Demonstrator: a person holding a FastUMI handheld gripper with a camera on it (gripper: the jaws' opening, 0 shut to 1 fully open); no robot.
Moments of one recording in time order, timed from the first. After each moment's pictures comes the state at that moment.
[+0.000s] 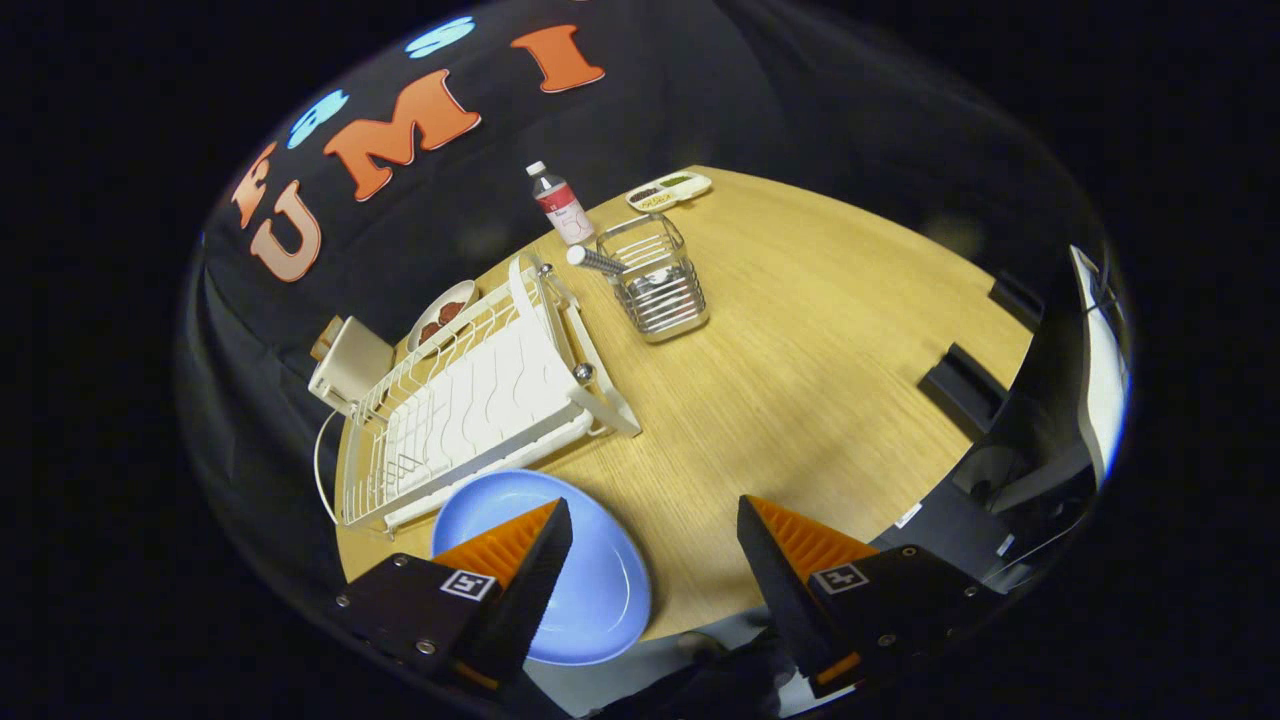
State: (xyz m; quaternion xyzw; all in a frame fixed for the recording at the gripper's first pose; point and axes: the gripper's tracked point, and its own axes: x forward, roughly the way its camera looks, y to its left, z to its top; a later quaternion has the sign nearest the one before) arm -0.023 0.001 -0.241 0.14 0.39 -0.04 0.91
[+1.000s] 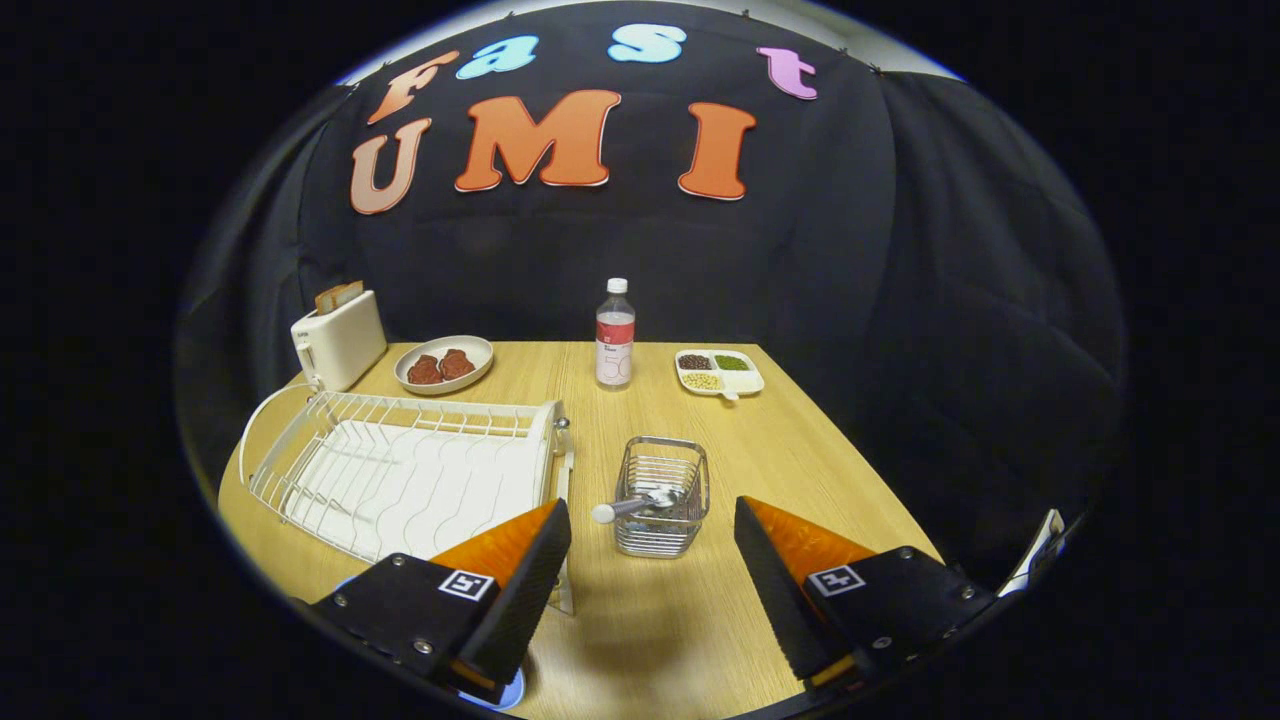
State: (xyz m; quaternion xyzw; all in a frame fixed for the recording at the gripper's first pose) arm 0.118 -0.013 -0.151 -0.10 0.22 0.02 0.97
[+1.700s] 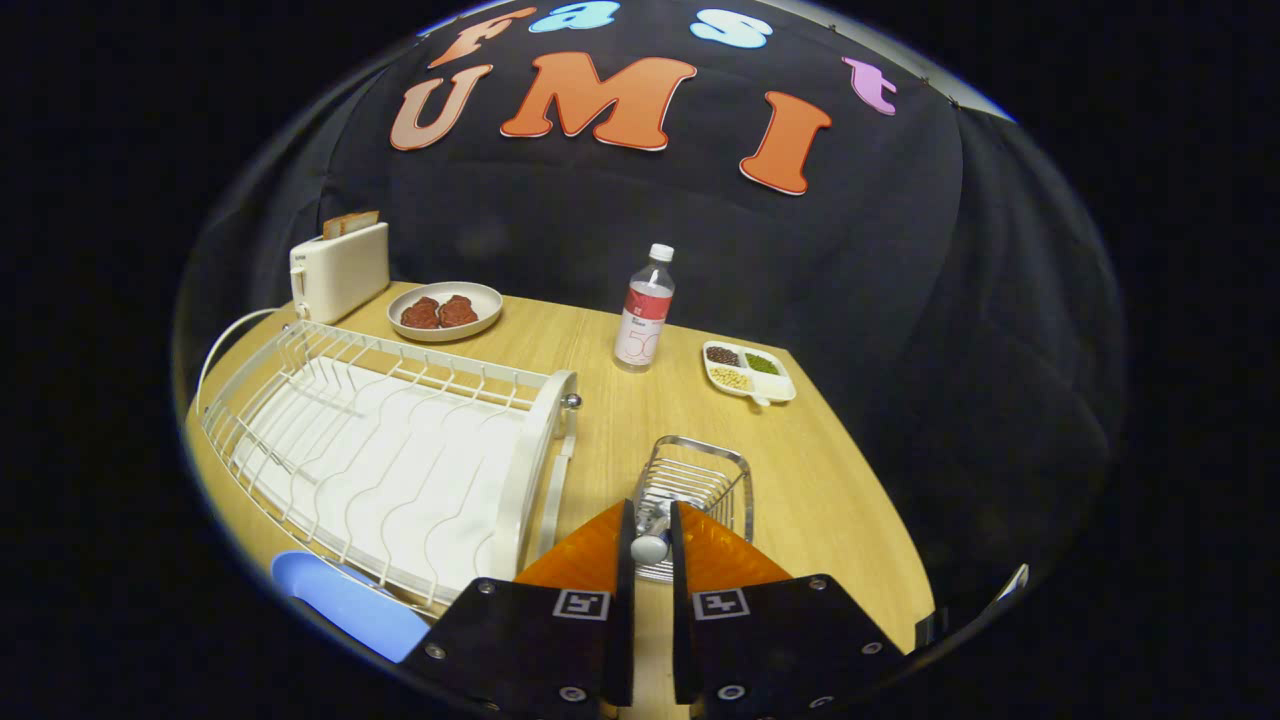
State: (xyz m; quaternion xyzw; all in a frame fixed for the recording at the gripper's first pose) arm 0.163 -0.008 -0.182 -0.20 0.21 0.02 0.96
